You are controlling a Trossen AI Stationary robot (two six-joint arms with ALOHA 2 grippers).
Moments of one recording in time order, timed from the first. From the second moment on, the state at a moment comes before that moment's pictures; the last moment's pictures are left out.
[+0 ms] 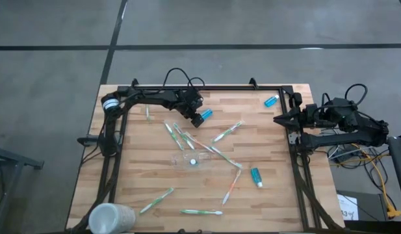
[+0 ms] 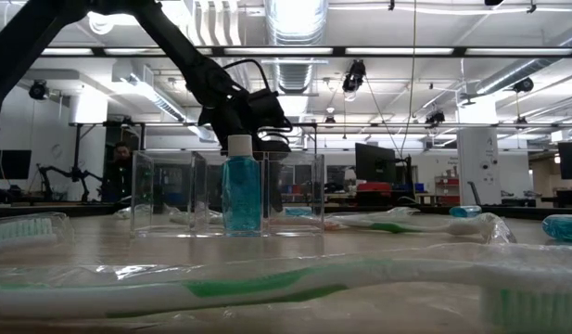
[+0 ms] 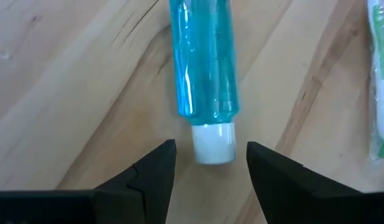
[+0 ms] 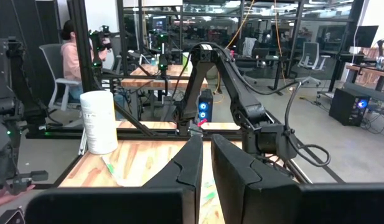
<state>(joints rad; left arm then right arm) 0.48 1.95 1.26 -0.34 0.21 -0.23 0.00 0.39 0.78 -0.39 0.00 0.00</state>
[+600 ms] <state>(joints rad) 0.48 1.95 1.26 -0.31 0.23 -0.23 0.00 0.39 0.78 -0.39 0.00 0.00</state>
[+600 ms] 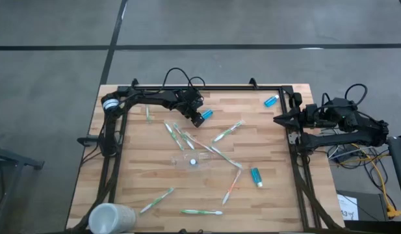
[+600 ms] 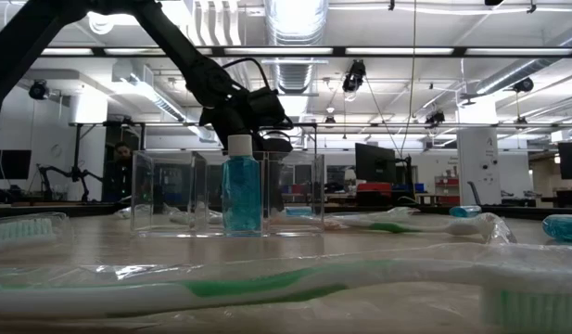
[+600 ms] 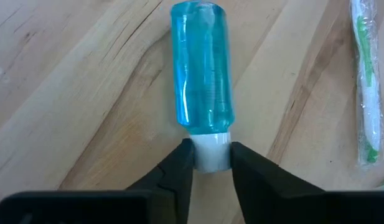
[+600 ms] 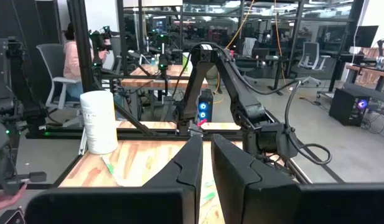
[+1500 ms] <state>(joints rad) 0.48 1.95 1.25 -0.31 0.25 -0.22 0.00 0.39 0.78 -0.39 0.00 0.00</state>
